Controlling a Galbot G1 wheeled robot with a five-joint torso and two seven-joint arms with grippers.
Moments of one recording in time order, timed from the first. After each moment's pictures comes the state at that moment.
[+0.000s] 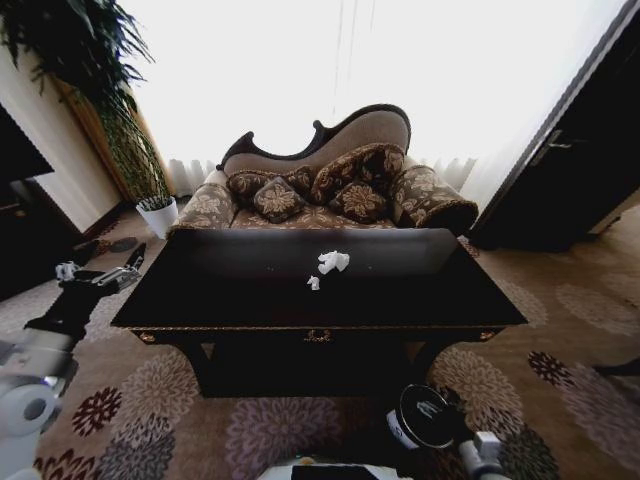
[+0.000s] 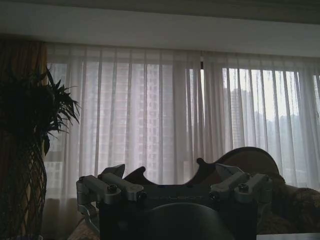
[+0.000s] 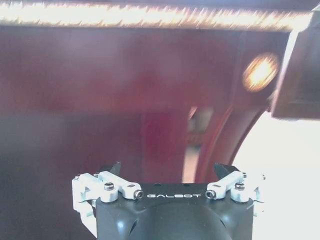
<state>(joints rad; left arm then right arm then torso) 1.52 -1.11 -1.26 -2.27 -0.81 0.22 0.27 -1.77 1.26 0.84 1.73 0.43 0.17 -0.13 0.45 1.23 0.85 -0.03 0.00</state>
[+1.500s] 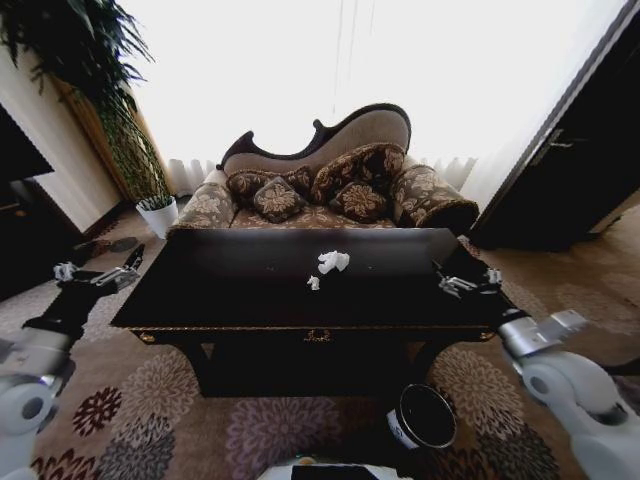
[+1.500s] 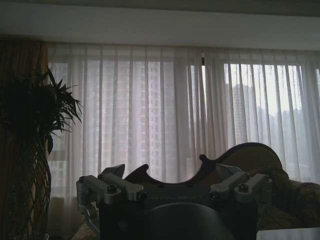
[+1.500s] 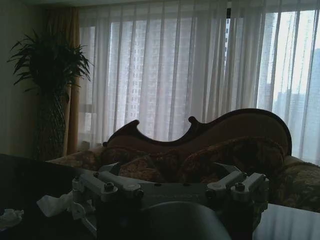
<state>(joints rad) 1.53 -1.09 -1.27 -2.27 -0.81 0.22 0.26 -1.52 0.67 0.83 2.12 0.85 -0.03 -0.09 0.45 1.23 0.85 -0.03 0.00</state>
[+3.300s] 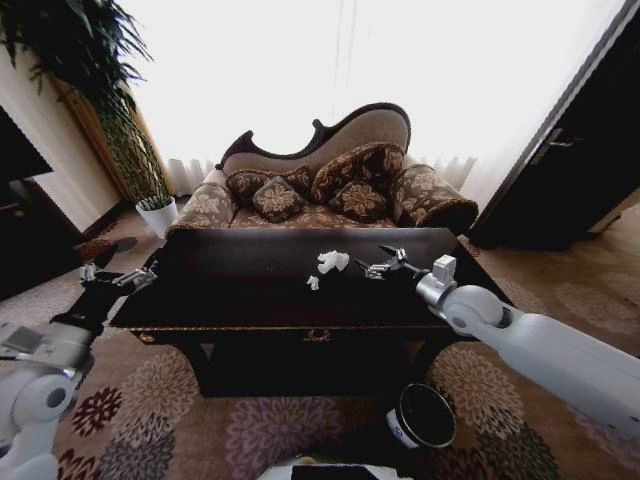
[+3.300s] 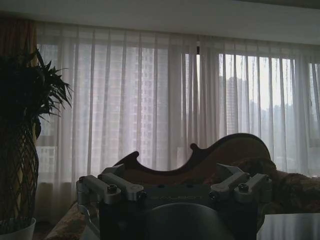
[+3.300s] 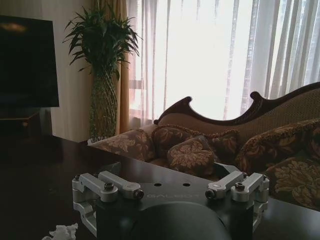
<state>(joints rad) 1.49 -1.10 -1.17 -2.24 -0.76 0.23 0.26 -0.61 0.40 -0.13 2.01 1.12 -0.08 0.10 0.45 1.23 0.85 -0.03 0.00</state>
